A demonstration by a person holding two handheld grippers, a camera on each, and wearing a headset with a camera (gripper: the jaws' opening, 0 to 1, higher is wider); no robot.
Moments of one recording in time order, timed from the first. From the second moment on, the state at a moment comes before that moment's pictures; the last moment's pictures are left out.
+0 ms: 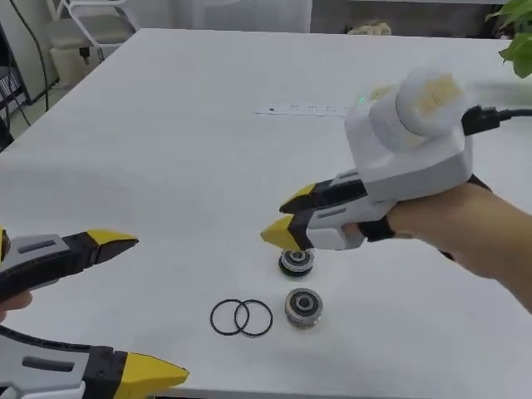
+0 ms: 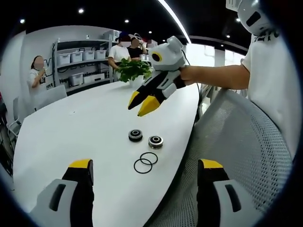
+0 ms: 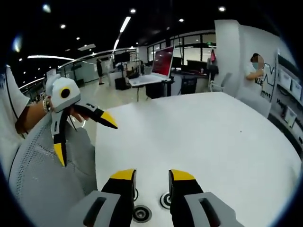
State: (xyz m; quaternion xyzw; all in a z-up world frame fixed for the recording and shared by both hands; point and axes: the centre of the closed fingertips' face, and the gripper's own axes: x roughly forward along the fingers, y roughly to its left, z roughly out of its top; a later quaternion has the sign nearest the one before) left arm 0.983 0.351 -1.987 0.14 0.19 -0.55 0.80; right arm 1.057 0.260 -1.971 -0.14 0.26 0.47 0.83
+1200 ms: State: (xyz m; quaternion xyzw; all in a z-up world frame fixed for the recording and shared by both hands) left arm 1.056 0.244 -1.935 0.23 0.11 -0.64 0.72; right arm 1.063 0.201 -2.053 -0.11 0.30 0.46 0.83
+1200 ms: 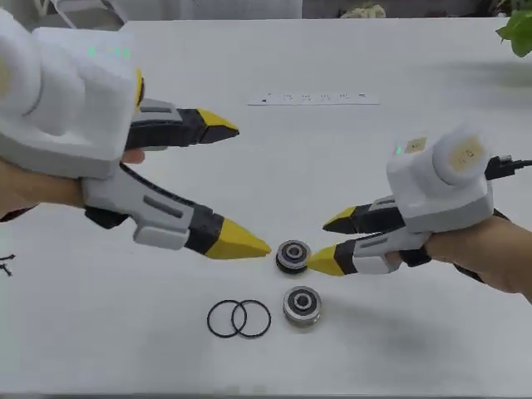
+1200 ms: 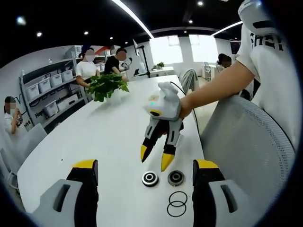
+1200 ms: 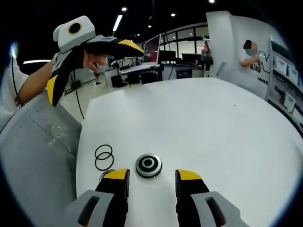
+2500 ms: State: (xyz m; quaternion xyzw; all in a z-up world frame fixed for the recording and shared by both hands) left arm 1.075 0.207 -2.063 0.19 0.19 -0.60 0.75; right arm 1.058 0.210 -2.083 -0.14 0.32 0.46 0.82
